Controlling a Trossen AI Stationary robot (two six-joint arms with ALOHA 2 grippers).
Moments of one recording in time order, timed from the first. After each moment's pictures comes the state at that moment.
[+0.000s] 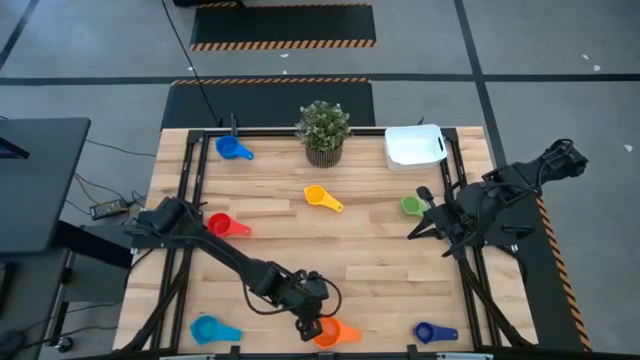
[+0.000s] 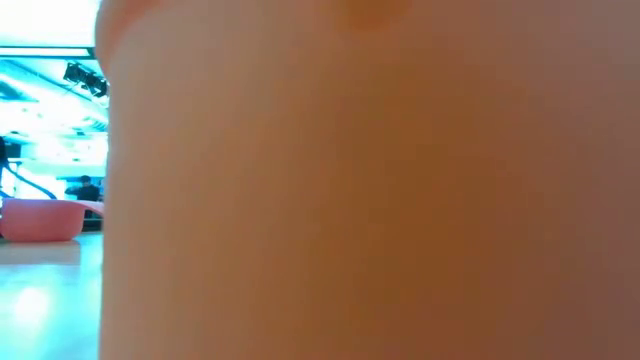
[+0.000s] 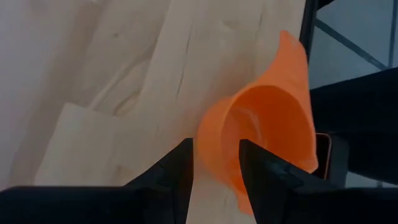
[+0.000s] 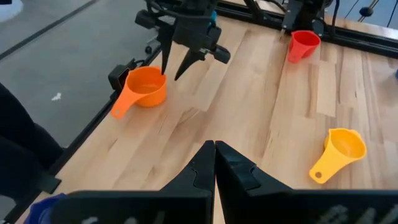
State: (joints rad) left arm -0.54 2.00 1.44 -0.36 -0.09 -0.88; right arm 0.45 0.77 0.90 -0.69 0.06 0.00
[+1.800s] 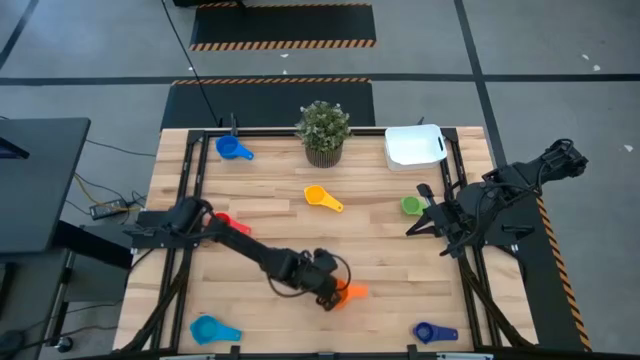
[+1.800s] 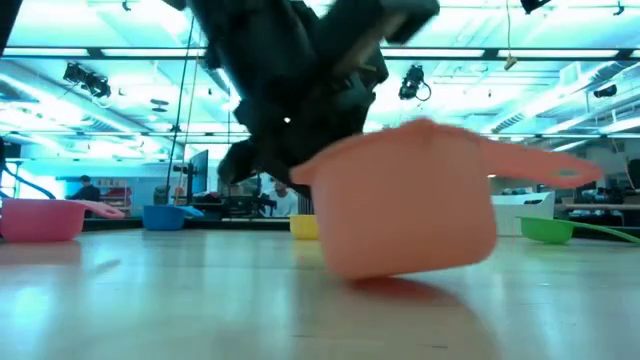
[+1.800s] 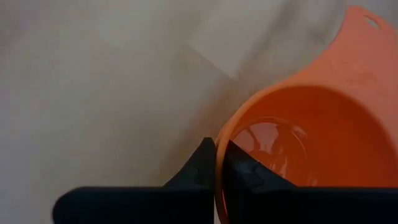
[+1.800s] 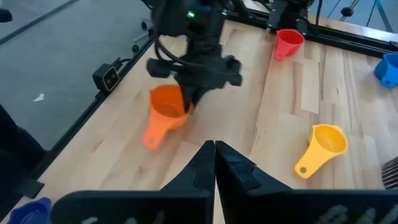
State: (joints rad) left arm -0.40 2.09 1.44 -0.37 -0.24 -1.01; right arm 0.45 0.77 0.90 -0.70 0.11 0.00
